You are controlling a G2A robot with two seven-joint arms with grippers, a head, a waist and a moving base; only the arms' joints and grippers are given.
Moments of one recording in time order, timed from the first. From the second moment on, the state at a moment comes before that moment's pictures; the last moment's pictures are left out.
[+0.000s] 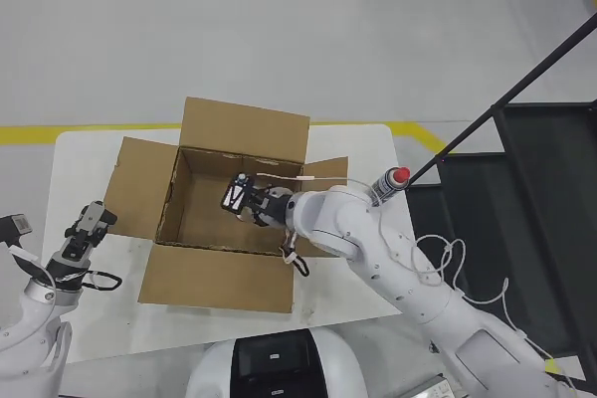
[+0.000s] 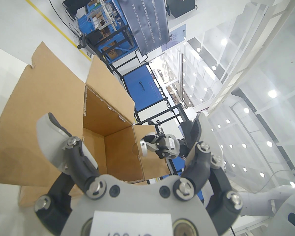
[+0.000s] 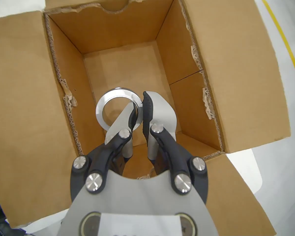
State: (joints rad) left arm 1.72 -1.03 -1.74 -1.76 -0.12 -0.57 -0.33; right arm -0.91 -1.32 0.81 -1.68 -1.23 -0.33 0.89
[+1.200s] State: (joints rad) left arm 1.72 -1.03 -1.74 -1.76 -0.12 -0.57 -0.33; right arm -1.21 -1.25 1.20 -1.80 -1.15 -0.74 0.42
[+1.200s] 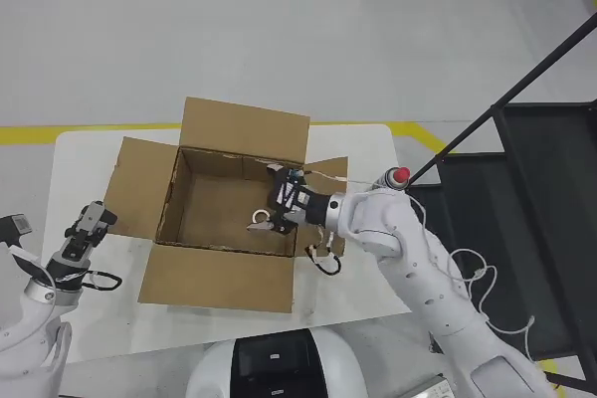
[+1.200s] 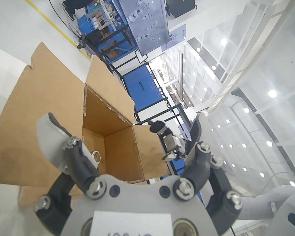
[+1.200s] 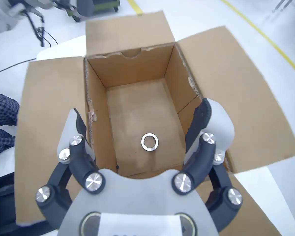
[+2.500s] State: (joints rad) left arm 1.72 -1.03 -1.74 -1.76 -0.12 -0.57 -0.33; right arm -1.56 -1.18 1.54 -1.65 -1.20 -0.52 0.64
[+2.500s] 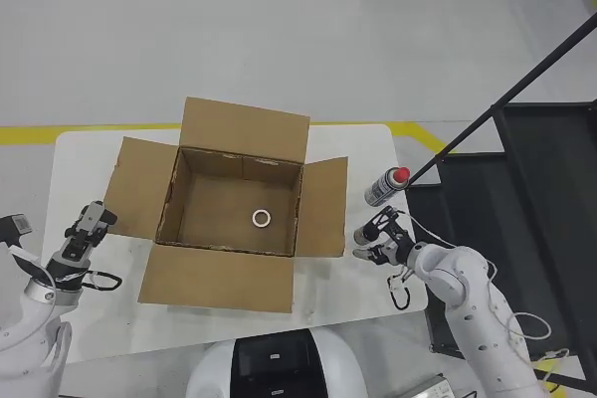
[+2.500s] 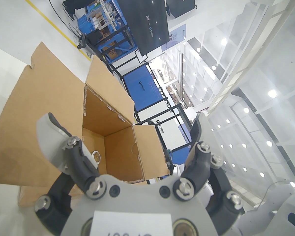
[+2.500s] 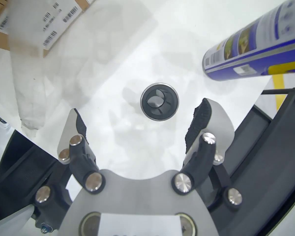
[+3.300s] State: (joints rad) left arm 1.72 -1.03 -1.74 -1.76 -0.12 -0.57 -0.33; right arm -1.39 -1.18 1.39 -1.42 -1.27 -0.39 0.65
